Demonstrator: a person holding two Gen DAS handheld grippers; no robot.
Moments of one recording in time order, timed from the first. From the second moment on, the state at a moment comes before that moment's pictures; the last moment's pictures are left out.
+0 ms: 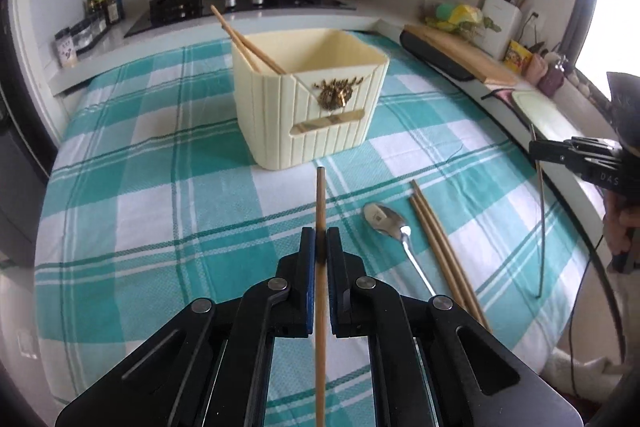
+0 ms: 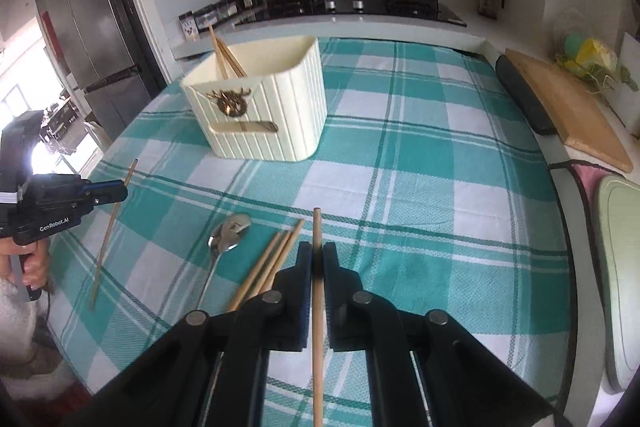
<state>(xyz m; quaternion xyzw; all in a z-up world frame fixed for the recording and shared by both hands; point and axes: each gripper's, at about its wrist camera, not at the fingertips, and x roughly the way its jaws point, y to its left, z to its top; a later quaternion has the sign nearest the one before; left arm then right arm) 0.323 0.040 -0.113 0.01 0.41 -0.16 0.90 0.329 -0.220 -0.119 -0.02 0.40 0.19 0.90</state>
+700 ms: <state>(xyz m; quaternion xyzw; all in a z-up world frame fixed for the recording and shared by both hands) 0.330 0.082 0.047 -0.07 0.21 -0.17 0.96 0.348 -0.196 0.032 -0.02 0.20 0.20 0.96</state>
